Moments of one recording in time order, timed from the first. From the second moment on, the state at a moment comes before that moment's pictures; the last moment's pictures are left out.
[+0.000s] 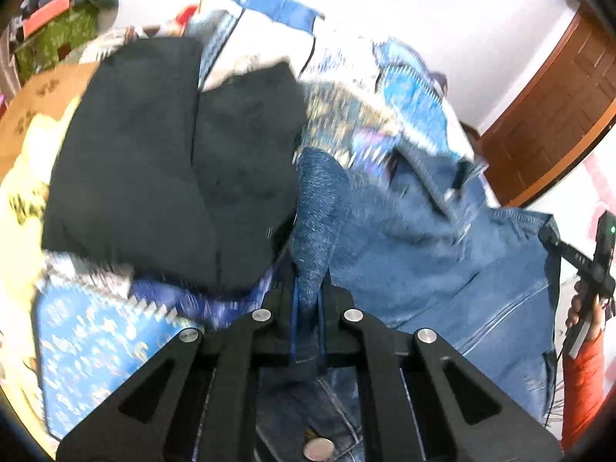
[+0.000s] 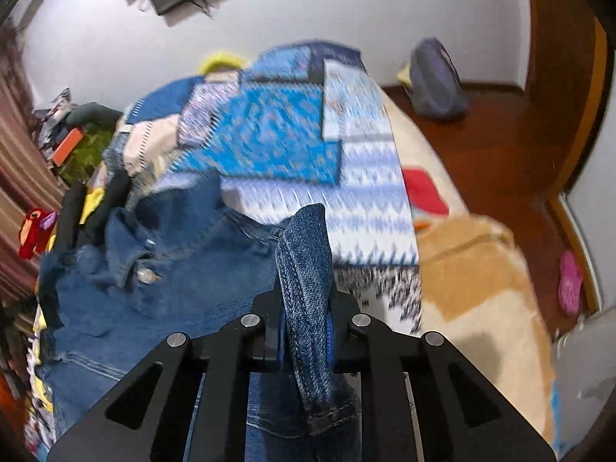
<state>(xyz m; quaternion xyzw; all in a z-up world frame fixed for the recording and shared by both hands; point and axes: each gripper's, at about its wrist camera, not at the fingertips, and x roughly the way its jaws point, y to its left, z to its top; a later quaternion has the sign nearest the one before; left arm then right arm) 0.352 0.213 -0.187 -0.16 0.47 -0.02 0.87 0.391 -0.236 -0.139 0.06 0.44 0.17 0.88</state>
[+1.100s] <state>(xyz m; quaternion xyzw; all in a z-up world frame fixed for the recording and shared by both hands) 0.401 0.210 -0.159 -0.05 0.47 0.09 0.88 0.399 -0.228 -0.107 -0.05 0.46 0.11 0.88</state>
